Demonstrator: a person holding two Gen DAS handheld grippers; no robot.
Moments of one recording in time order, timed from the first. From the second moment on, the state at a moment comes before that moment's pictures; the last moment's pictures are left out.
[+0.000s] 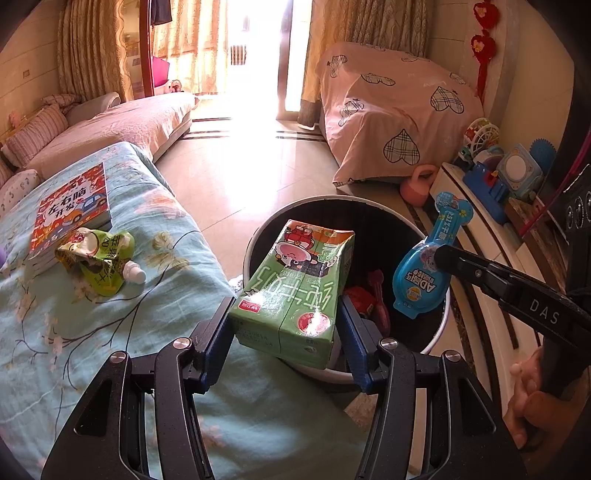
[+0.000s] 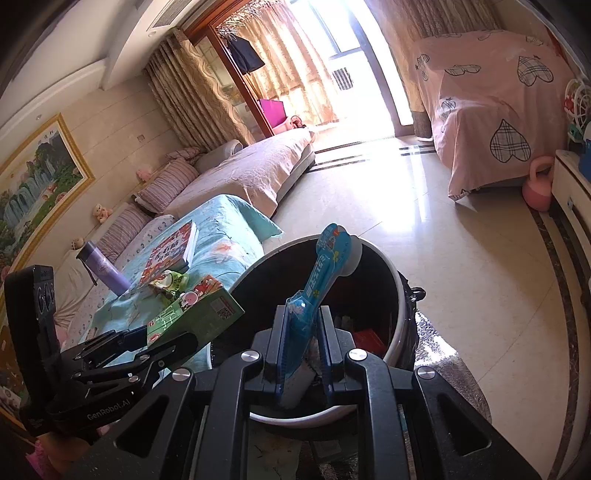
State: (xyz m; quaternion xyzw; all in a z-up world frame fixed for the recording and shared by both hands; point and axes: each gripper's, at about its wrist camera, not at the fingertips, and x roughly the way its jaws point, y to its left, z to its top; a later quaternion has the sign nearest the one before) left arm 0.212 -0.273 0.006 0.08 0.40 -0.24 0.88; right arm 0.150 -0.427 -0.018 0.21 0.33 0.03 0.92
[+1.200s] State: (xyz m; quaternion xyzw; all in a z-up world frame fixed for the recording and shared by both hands) left arm 0.234 -0.301 -0.007 0.10 0.43 -0.24 0.86; right arm 0.181 -0.433 -0.041 0.21 0.38 0.02 0.90
